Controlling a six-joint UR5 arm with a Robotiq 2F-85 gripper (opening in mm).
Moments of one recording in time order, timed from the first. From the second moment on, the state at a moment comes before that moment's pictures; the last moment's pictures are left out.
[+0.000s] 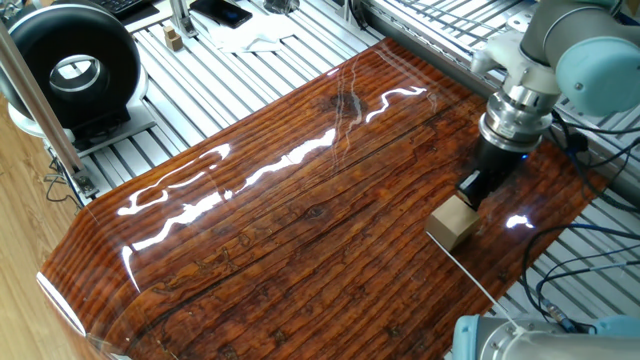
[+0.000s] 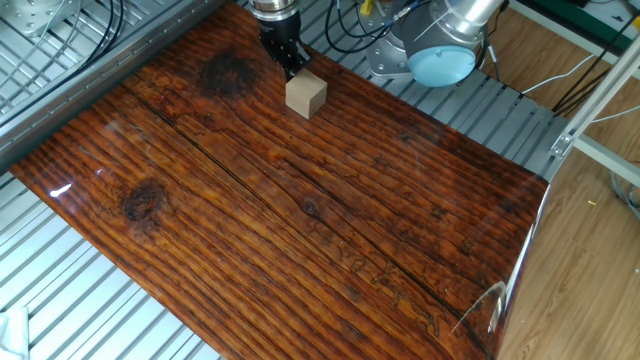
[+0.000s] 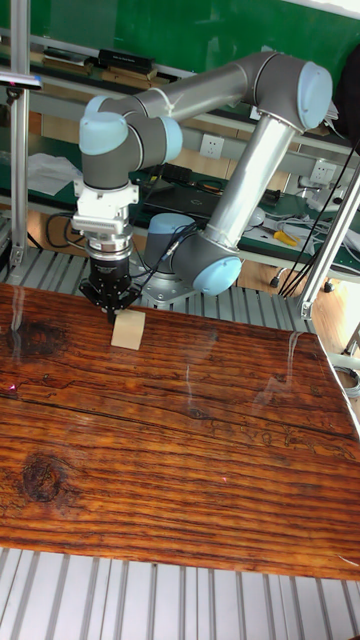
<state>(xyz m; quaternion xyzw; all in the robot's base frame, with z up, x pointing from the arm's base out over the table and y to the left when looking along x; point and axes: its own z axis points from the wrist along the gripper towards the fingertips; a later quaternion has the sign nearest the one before) 0.298 -0.099 0.039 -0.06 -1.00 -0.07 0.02</state>
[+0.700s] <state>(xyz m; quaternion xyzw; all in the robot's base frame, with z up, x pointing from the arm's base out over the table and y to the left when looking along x) 0.301 -0.081 0.040 -0.06 -0.99 -0.10 0.02</state>
